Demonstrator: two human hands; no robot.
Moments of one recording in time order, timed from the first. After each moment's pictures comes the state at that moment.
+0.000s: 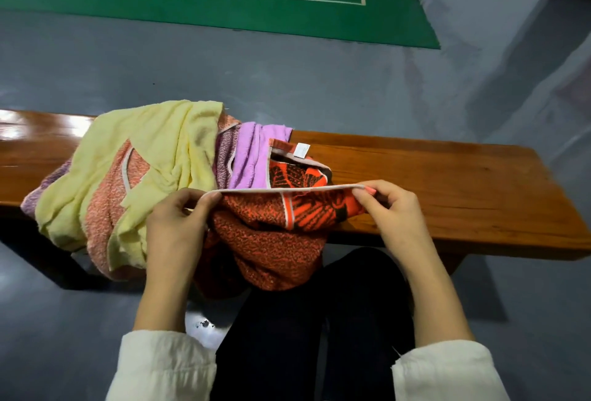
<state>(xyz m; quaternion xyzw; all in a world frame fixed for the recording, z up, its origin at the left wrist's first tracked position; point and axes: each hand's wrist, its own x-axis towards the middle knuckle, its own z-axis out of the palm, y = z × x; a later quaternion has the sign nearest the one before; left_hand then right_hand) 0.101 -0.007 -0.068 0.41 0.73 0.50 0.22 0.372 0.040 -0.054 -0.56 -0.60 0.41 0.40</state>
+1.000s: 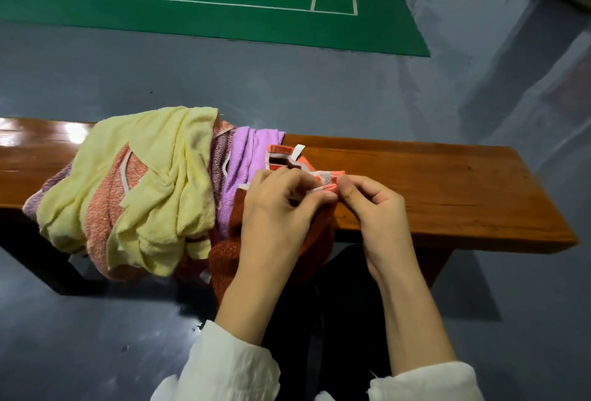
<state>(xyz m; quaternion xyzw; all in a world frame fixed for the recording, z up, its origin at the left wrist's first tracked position) 0.218 -0.015 -0.014 0.61 0.58 0.51 0.15 0.344 0.000 -0.014 -0.48 -0.46 0.52 0.54</state>
